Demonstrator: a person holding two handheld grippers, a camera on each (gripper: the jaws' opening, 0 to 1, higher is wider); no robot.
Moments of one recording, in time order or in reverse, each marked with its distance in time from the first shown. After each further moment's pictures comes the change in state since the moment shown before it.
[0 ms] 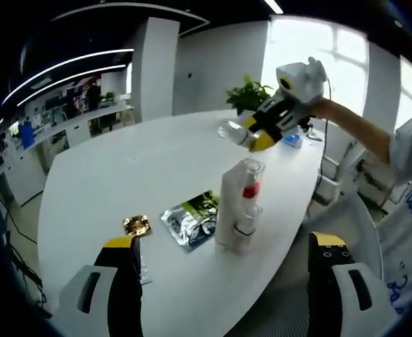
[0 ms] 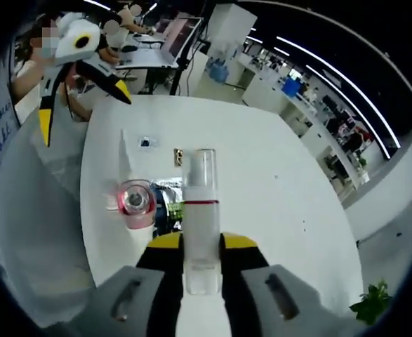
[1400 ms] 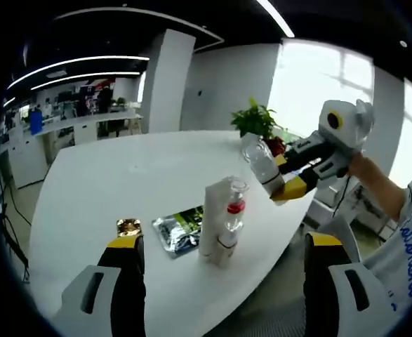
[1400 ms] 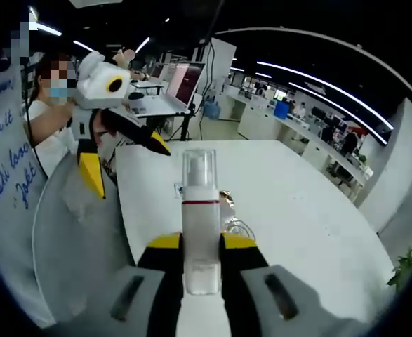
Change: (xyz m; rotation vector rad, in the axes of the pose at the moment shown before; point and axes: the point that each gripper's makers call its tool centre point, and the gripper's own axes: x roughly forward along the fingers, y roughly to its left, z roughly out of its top) left arm -0.017 -0.022 0.012 -0.109 -0.147 0.009; right arm -0.026 0.103 0.056 0.151 -0.254 0.019
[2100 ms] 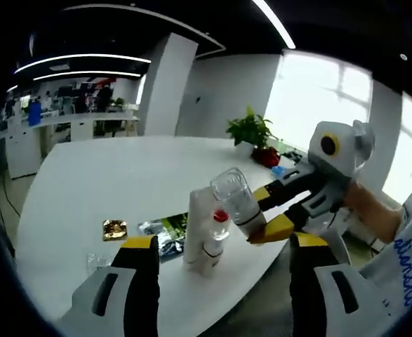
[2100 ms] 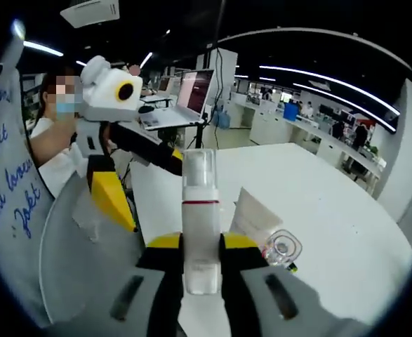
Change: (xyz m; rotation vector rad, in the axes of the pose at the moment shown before) left arm 0.012 -0.019 0.004 -0.057 -0.053 -0.048; right arm 0.025 0.034 0.009 0.090 -0.084 0.080
